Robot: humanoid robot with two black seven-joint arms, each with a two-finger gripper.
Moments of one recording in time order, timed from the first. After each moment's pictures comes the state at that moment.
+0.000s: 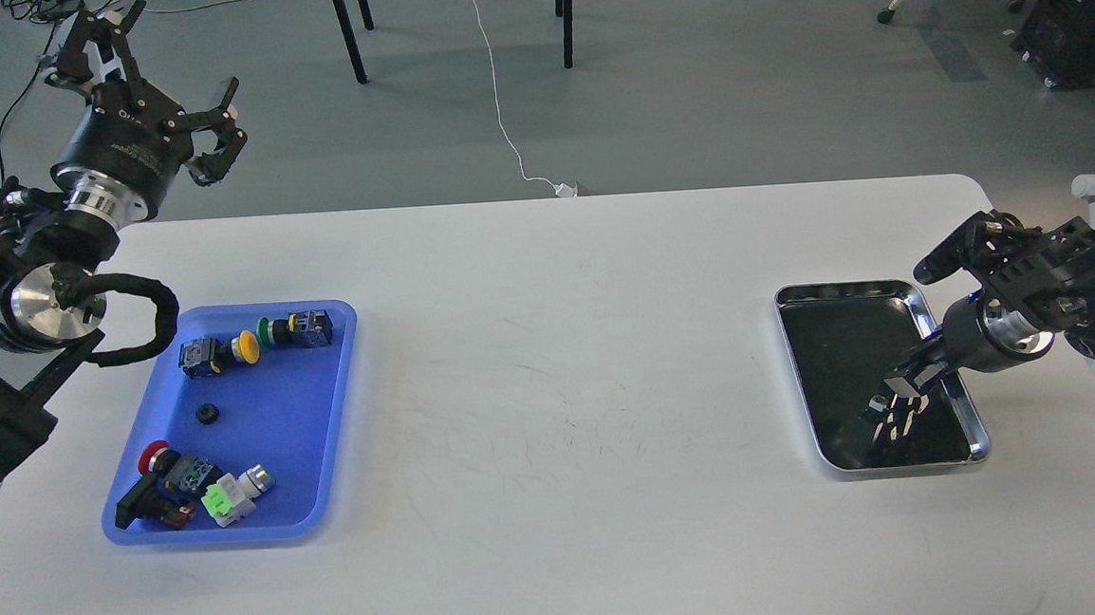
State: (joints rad) left arm -0.78 0.59 -0.68 -0.98 -0.16 -0.23 -0.36; right arm 1.26 -0.54 -0.73 0.77 -1.44 0.27 0.47
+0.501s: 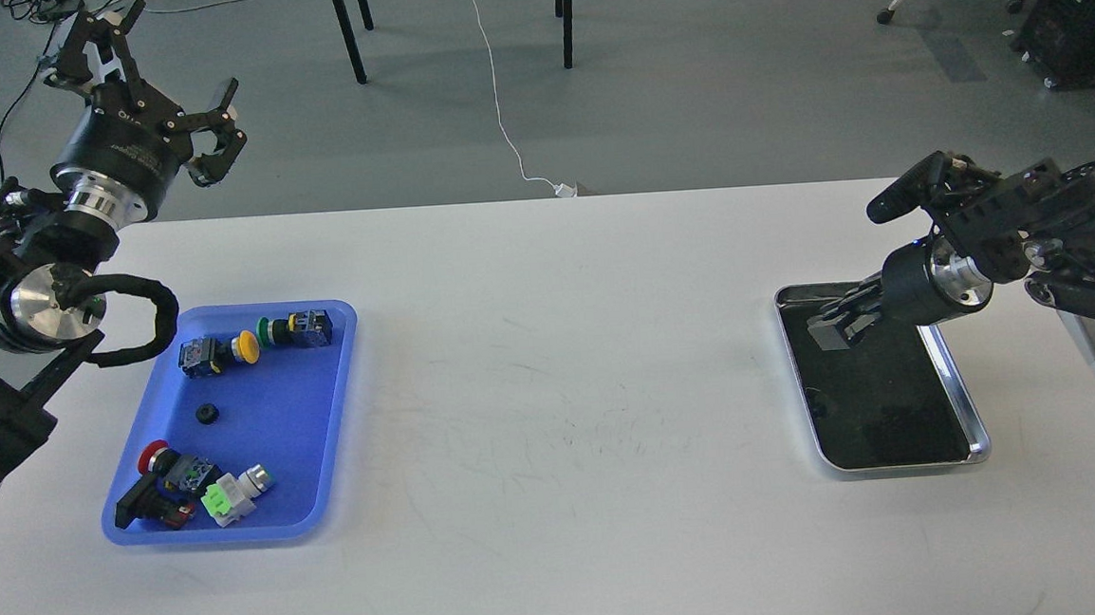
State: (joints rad) left arm -0.78 0.58 -0.68 -0.98 -0.16 -0.23 -0.36; right arm 1.43 -0.48 -0.67 0.96 -1.30 0.27 0.47
